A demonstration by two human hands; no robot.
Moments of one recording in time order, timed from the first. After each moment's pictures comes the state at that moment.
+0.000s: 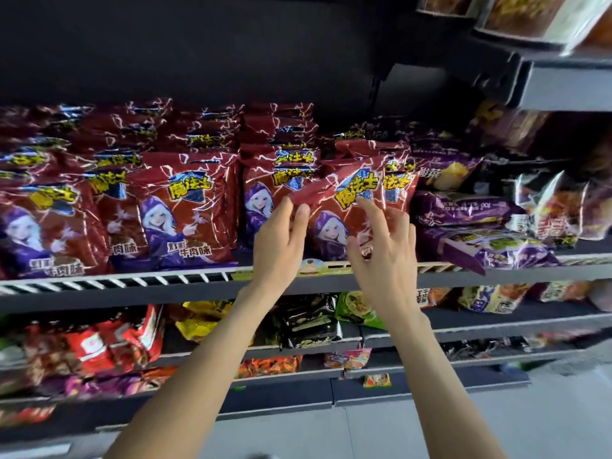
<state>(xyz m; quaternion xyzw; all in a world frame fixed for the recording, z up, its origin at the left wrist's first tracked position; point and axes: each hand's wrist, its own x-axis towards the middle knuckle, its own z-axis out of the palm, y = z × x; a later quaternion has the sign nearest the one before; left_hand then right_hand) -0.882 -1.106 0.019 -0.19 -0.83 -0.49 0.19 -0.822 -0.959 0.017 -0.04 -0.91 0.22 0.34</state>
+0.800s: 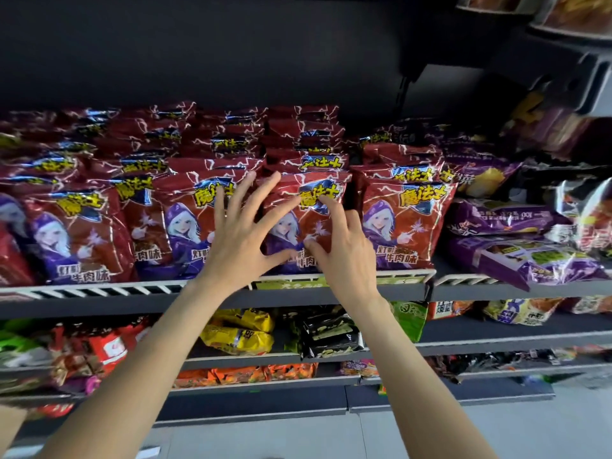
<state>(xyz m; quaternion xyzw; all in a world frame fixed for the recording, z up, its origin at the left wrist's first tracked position) -0.928 -1.201 0.017 -0.33 -0.89 -0.09 0.31 -0.873 -1.030 0.015 -0.01 -0.93 0.27 0.23</state>
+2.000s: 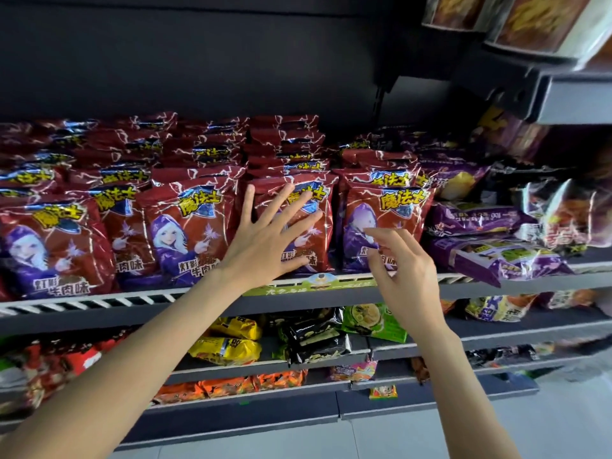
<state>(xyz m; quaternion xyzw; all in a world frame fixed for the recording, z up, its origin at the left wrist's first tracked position) -0.942 -1.159 0.011 -0.40 -0.87 0.07 0.28 -0.817 -0.947 0.023 0.04 -0.90 0.29 0.32</state>
